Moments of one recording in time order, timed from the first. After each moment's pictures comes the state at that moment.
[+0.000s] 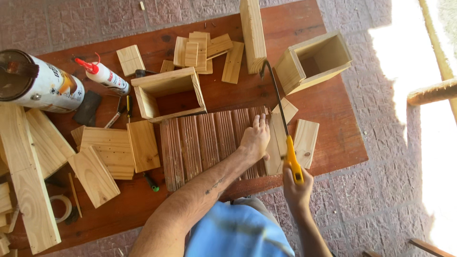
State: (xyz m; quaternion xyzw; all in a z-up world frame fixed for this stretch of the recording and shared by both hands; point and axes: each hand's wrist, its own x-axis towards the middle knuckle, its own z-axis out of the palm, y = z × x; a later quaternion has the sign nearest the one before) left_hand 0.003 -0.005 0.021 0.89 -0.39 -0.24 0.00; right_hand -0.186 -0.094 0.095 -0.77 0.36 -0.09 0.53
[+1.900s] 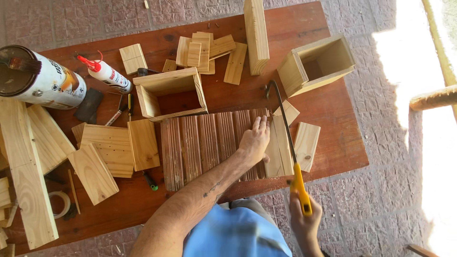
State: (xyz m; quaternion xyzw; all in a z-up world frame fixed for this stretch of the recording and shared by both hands) left_hand 0.000 -0.004 -0.006 0.90 -0.38 -0.20 0.03; right_hand -0.264 -0.102 0.093 -0.76 0.36 -0.09 0.53
